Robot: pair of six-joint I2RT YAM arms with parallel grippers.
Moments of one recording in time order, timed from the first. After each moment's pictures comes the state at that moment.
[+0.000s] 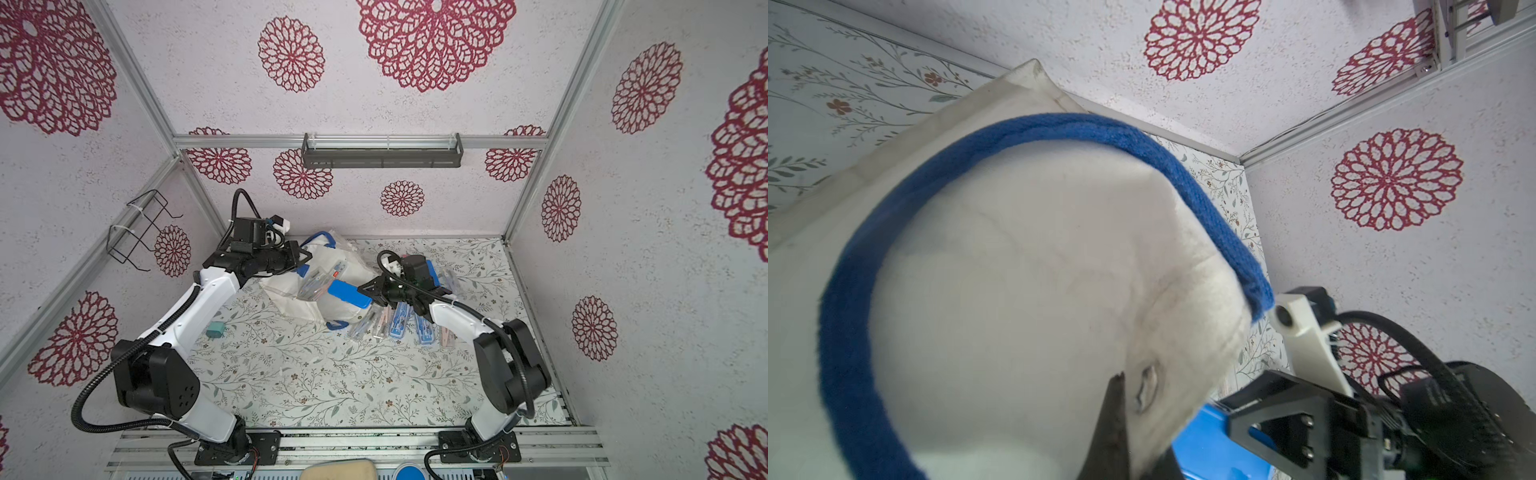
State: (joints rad) left arm -0.17 1.61 1.47 -0.54 0.47 -0.49; right arm 0.47 1.59 1.05 0.04 -0.74 0.99
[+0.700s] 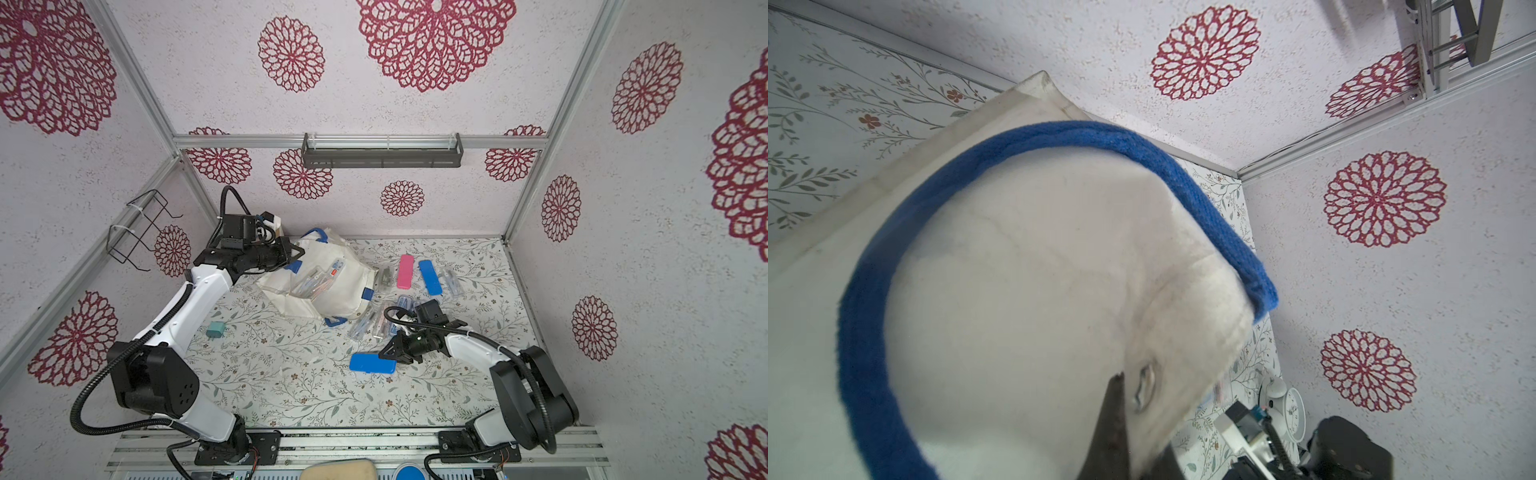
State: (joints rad) left arm -0.12 1.61 1.50 -0.56 0.50 -0.49; right arm 0.48 1.46 0.68 -0.32 -0.87 0.57
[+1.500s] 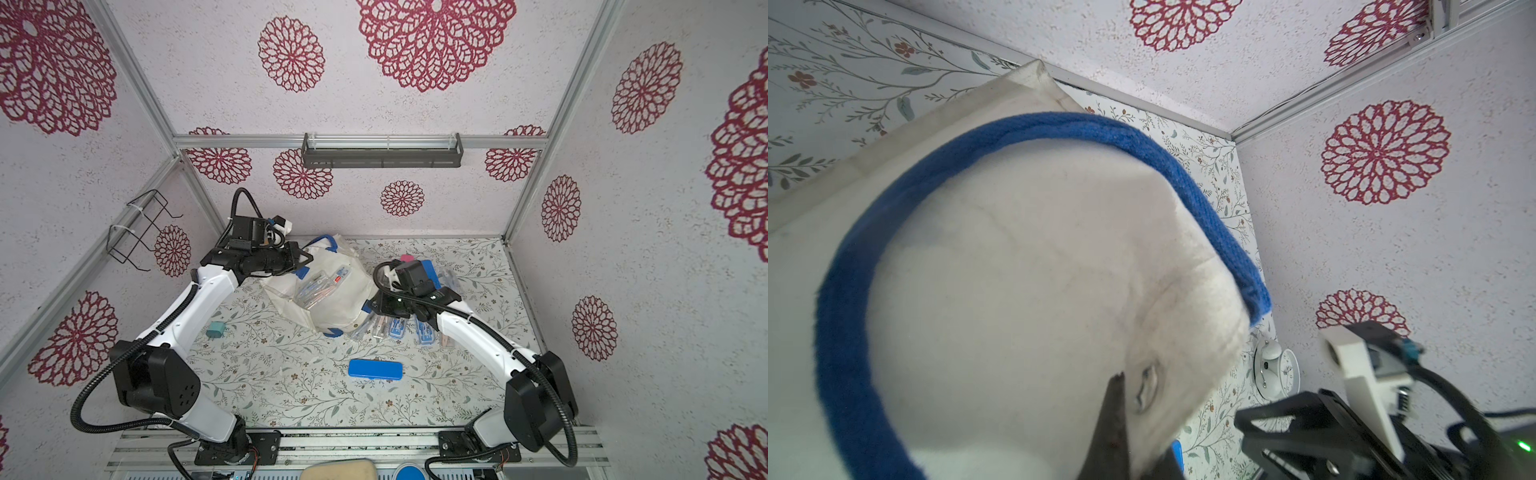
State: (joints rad) left arm -0.18 1.61 1.51 -0.62 0.52 -0.45; right arm 0.64 1.46 1.20 -0.45 -0.36 0.69
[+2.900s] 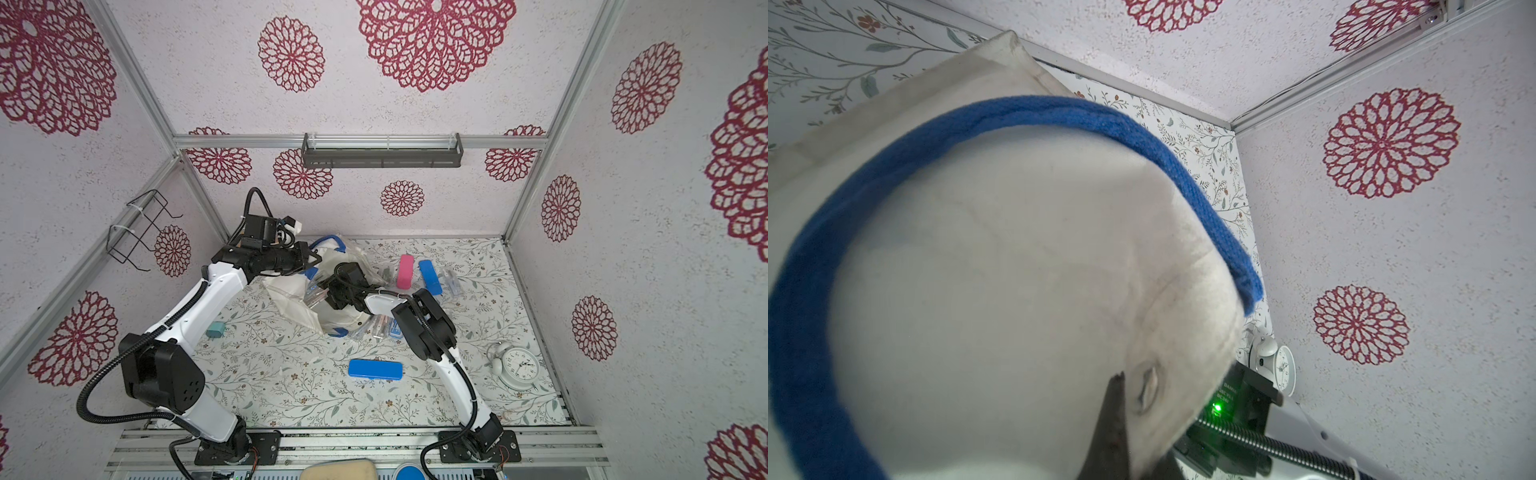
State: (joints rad) left arm -0.25 1.65 1.54 -0.62 0.49 -0.50; right arm 0.72 2.39 1.70 0.18 -0.32 1.58
